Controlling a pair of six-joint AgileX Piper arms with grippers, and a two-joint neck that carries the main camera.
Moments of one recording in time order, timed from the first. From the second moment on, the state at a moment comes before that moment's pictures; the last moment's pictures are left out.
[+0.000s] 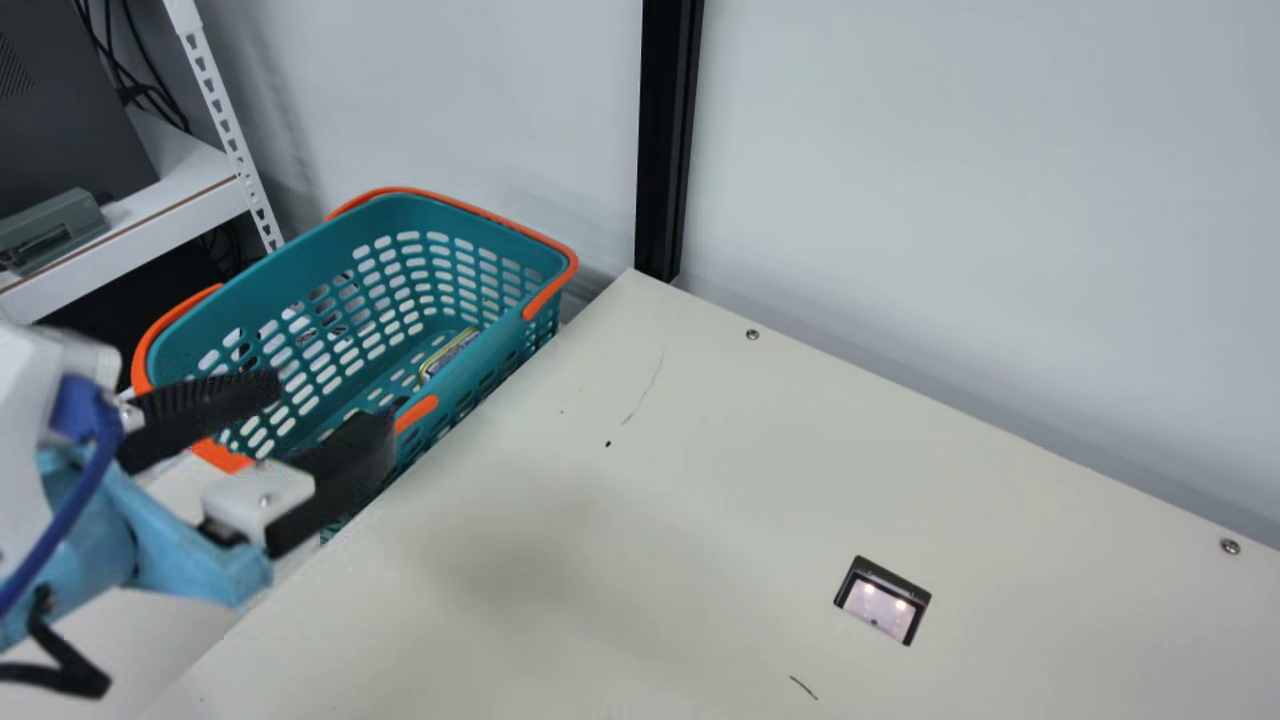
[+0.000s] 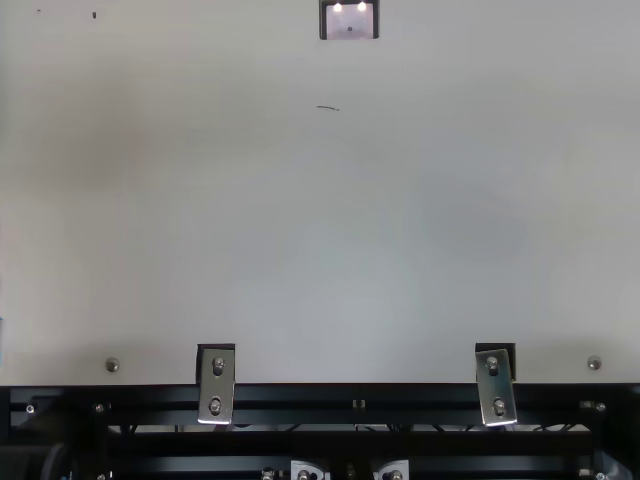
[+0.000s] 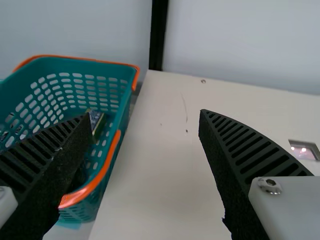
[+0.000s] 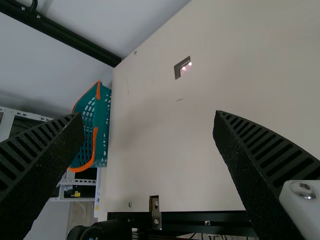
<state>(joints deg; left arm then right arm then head) 1.9 22.6 -24.9 8.4 31.2 -15.8 13.2 24.0 -57.9 16.1 69.9 41.7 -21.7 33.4</state>
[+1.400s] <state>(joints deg) 36.8 91.2 -68.1 -16.0 38.4 30.8 13.2 24.0 -57.9 16.1 69.8 41.7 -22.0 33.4</state>
